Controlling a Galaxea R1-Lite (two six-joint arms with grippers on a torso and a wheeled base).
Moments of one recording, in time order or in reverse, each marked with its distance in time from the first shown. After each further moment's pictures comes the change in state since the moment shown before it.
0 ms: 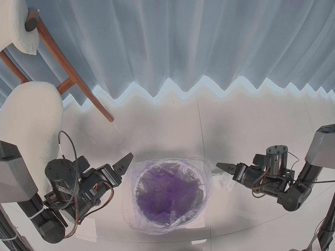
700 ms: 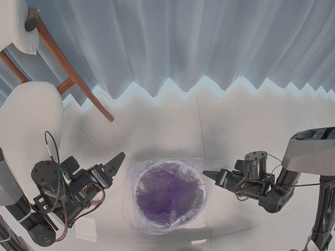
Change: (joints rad) left arm -0.001 -0.101 0.066 0.000 0.010 0.006; right arm 0.073 0.183 -0.144 -0.001 -0.005 0.015
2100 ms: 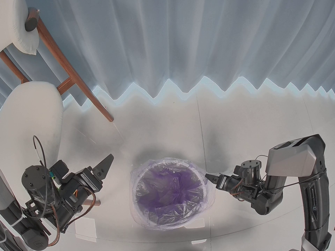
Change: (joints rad) left arm 0.001 -0.072 0.077 0.000 0.083 0.016; right arm -0.079 0.255 -0.088 -0.158 -0.062 -0.151
